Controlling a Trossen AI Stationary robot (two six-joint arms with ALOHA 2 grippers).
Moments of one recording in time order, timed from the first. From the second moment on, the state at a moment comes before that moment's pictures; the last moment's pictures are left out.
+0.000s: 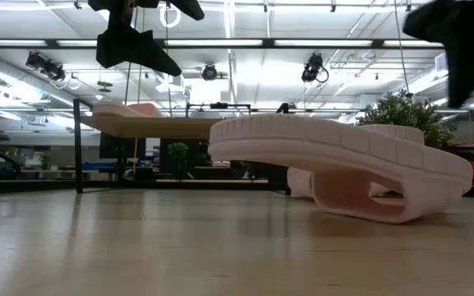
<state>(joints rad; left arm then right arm) -0.42 1.43 1.00 -0.29 -0.40 -0.95 0.70 1.69 1.23 -1.04 0.33 0.59</state>
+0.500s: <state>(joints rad) -0.43 1.43 1.00 -0.31 -0.39 -0.98 0.63 1.69 1.23 -1.09 0.23 0.30</state>
